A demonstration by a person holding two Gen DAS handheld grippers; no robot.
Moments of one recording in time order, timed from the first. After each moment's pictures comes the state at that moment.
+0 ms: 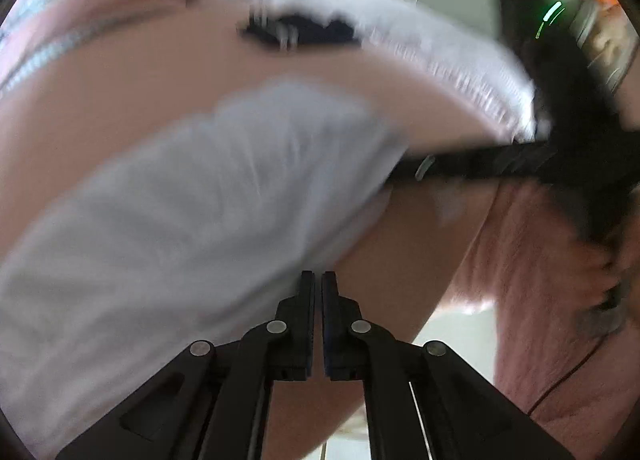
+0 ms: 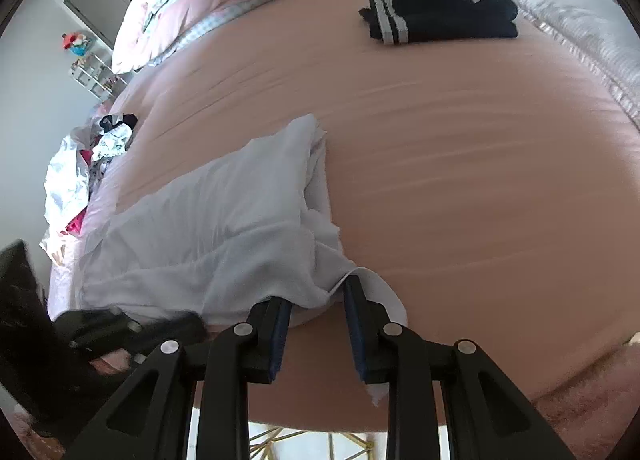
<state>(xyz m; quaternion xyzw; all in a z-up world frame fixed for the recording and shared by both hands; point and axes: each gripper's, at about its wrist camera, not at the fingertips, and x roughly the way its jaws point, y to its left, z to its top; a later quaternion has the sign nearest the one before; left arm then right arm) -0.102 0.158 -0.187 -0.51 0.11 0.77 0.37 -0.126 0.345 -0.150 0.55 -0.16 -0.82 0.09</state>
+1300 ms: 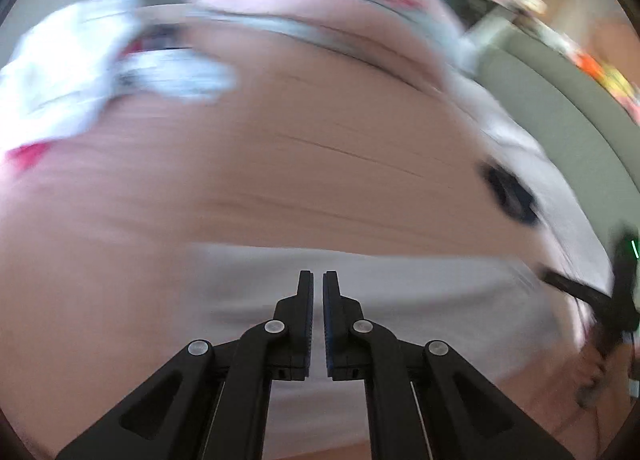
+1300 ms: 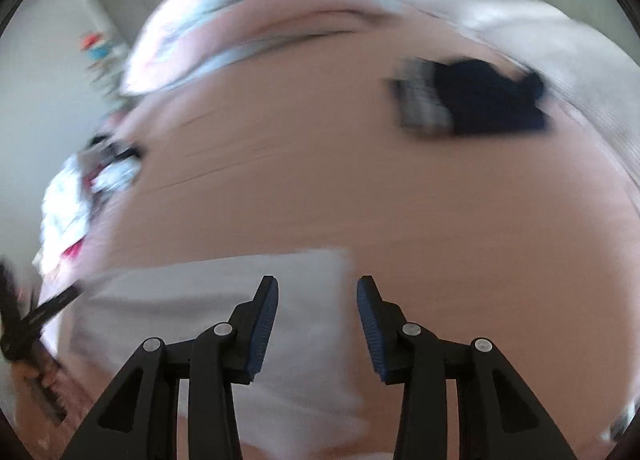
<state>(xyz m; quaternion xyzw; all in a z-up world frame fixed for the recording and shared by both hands) -0.149 -0.022 -0.151 -0.45 -0.10 0.87 0.14 -0.197 0.323 -0.129 0.47 -0.10 -0.87 0.12</state>
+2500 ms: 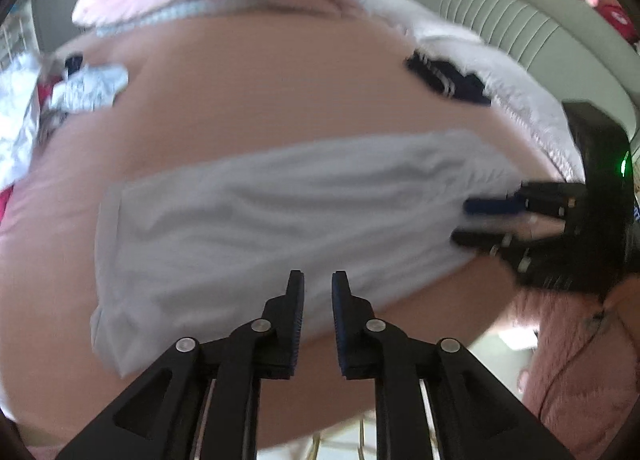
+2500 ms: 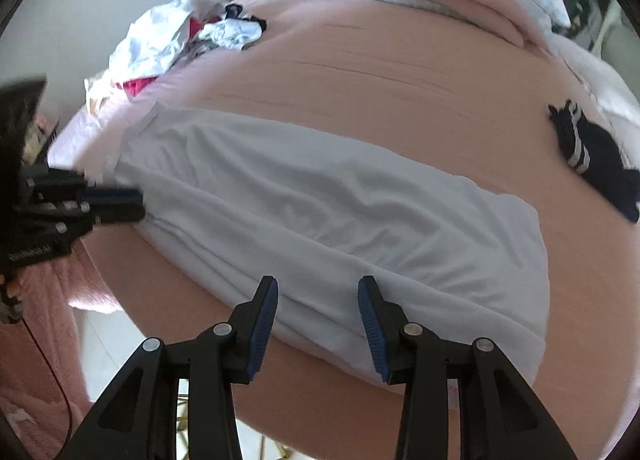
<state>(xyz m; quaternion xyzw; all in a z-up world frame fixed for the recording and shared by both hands) -0.059 0.011 -0.140 -0.48 0.02 0.86 0.20 -0.145 0.207 -0.160 0.50 0.10 -0.82 0.25</state>
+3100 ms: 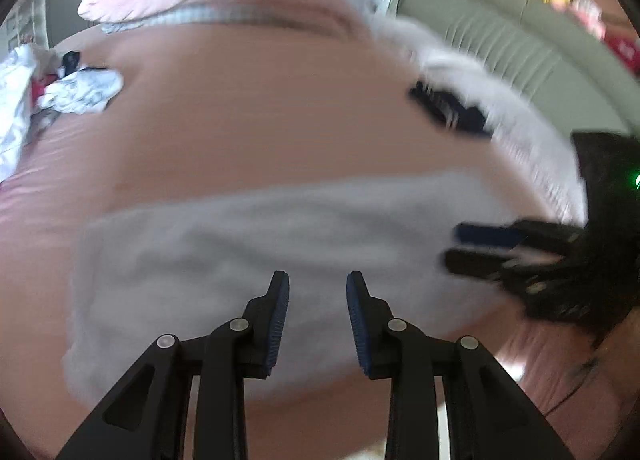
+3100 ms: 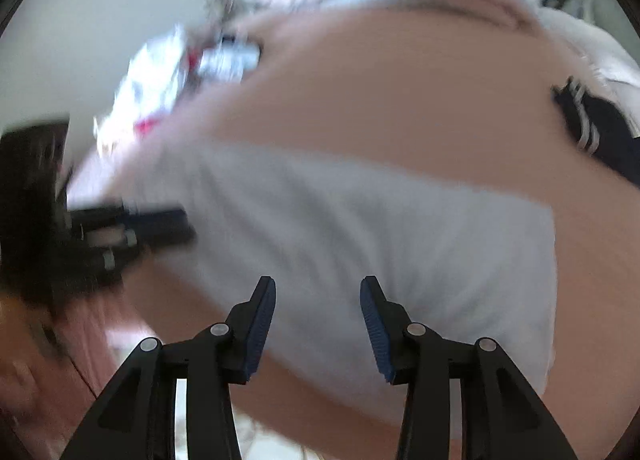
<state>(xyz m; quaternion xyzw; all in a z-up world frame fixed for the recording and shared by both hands) -0.130 0.037 -0.146 -0.47 -0.04 0.86 0.20 -0.160 0.224 -0.142 0.49 0.01 -0.83 0.25</state>
